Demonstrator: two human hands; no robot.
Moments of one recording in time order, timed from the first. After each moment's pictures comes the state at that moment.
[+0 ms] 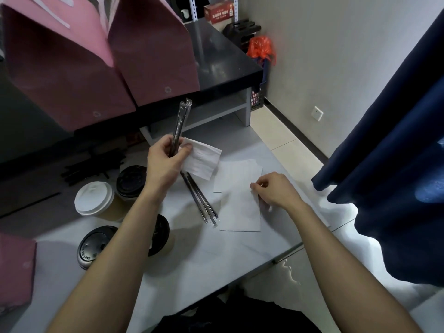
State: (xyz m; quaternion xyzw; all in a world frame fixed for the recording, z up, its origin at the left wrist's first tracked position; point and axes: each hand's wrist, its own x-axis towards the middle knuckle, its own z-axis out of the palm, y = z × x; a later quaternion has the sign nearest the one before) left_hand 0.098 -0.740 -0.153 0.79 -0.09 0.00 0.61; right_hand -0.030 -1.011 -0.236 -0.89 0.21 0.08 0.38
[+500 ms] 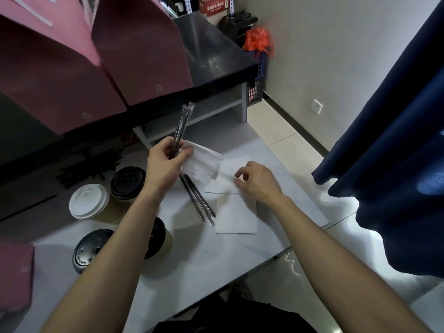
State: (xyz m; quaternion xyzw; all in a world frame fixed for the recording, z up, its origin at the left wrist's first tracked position) left_hand 0.099 -0.745 -0.162 0.79 -0.10 -0.03 0.60; right_hand 0.005 -0.993 -0.260 -0.94 0.12 0.01 0.33
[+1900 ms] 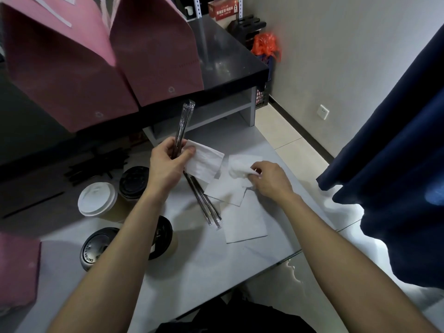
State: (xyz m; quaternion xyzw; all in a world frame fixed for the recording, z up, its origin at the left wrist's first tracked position) left_hand 0.102 -0.735 -0.158 0.78 -0.07 -0.03 0.62; right_hand 0.018 -1.009 -0.259 -0.94 0.16 -0.02 0.32
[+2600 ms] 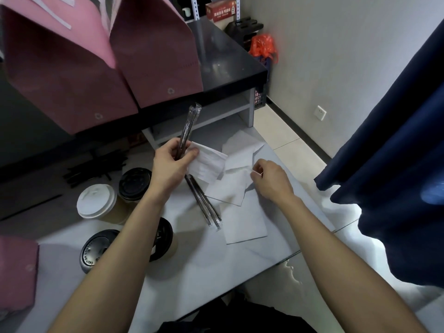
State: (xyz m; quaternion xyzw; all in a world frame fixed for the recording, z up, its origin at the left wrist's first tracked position) left_hand 0.100 -0.740 -0.154 0.79 -0.10 -0.05 0.61; right_hand 0.010 -1.003 -0.247 -0.92 0.21 -0.03 0.32
